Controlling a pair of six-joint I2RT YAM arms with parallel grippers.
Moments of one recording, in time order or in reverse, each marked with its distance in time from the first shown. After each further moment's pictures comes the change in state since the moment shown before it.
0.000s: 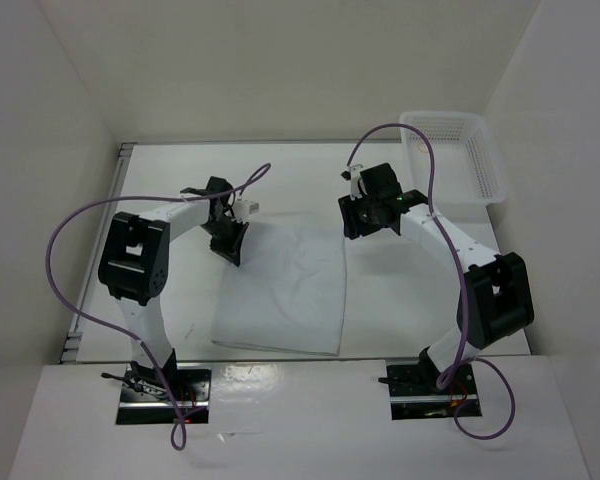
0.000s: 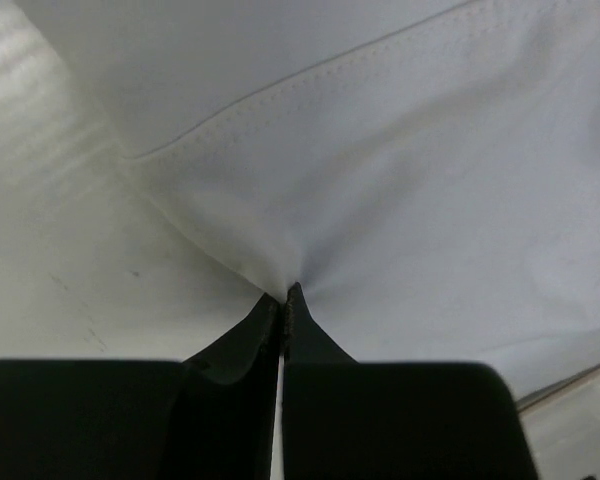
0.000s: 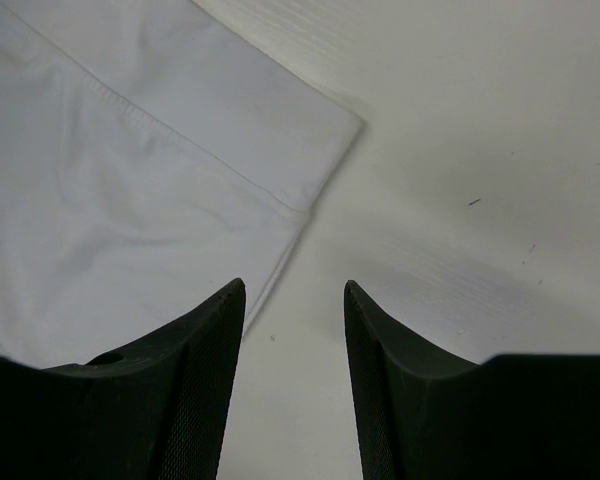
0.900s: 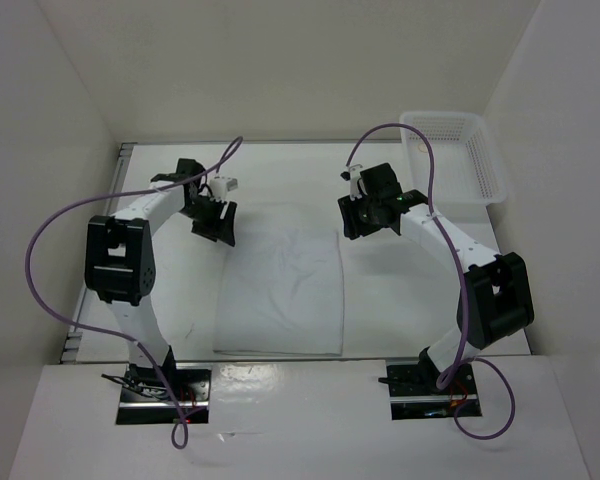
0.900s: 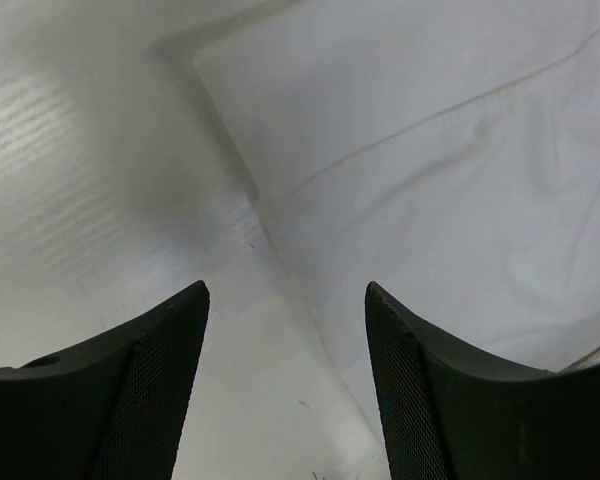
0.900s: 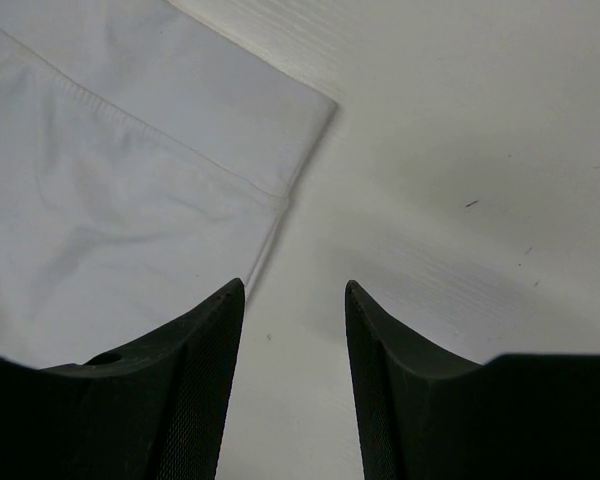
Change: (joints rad) left arm 0.161 -0.074 0.066 -0.048 0.113 0.085; right arm 0.000 0.000 0.000 0.000 0.000 -0.015
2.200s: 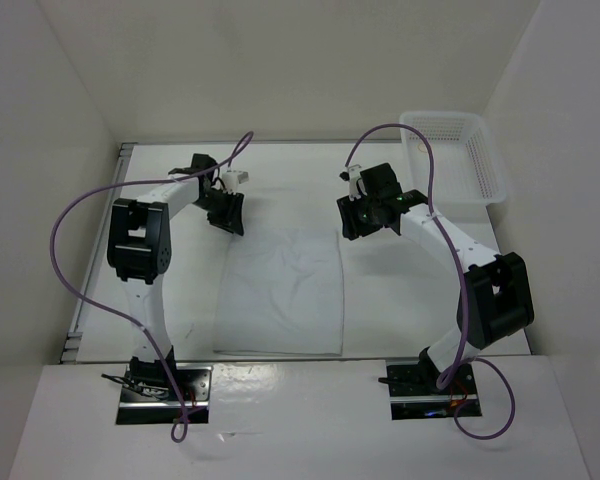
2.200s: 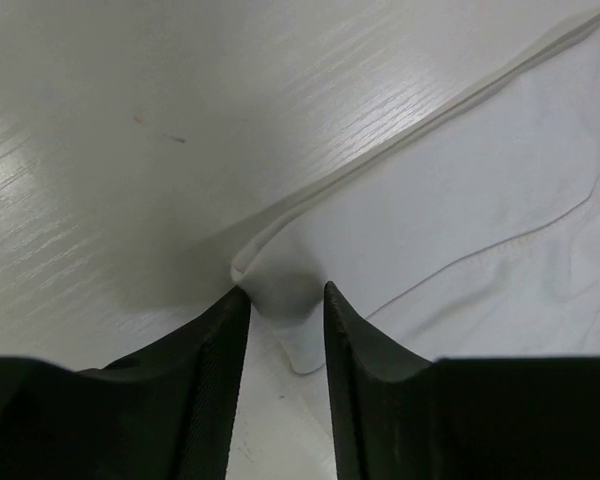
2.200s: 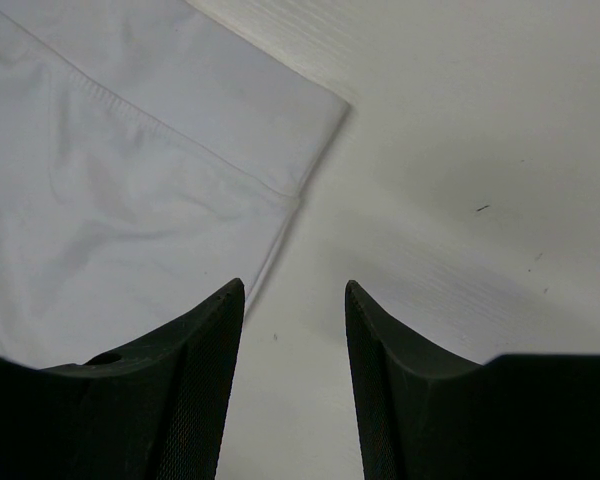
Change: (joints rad) left arm -0.026 0.264 0.206 0.084 0.057 -0.030; right arm 0.000 0.000 0.000 0.000 -0.026 -0.007
